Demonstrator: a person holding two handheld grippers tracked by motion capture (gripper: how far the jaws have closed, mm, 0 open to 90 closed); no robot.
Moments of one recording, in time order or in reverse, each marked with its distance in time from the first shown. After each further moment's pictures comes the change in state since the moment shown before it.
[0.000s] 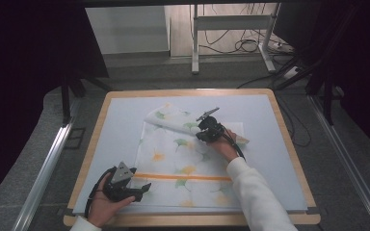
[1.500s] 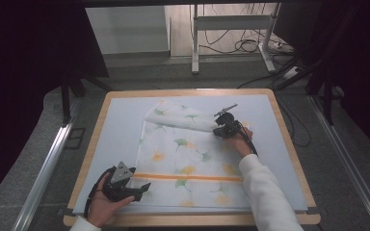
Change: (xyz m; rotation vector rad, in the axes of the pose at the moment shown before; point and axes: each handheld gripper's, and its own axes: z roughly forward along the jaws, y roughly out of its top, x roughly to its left) left arm 0.001 0.000 -0.001 0.000 0.005 0.002; right arm -0.052 -0.024 -0.015 0.026 -0.084 0.110
